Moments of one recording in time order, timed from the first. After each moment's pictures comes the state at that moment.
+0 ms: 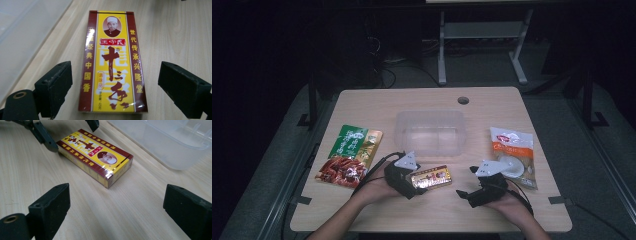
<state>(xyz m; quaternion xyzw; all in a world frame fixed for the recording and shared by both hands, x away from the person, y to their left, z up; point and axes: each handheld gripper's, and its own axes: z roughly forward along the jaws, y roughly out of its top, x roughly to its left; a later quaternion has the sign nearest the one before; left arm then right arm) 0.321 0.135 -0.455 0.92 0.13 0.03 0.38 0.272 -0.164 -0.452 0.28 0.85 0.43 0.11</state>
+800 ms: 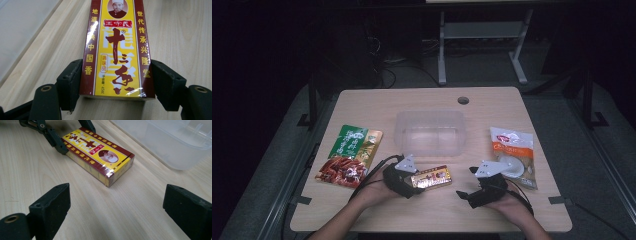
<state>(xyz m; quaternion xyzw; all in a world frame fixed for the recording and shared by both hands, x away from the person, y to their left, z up) 0.319 0.141 -0.464 0.92 0.15 0.03 0.35 0.271 -0.163 -0.453 0.28 0.85 0.42 0.11</state>
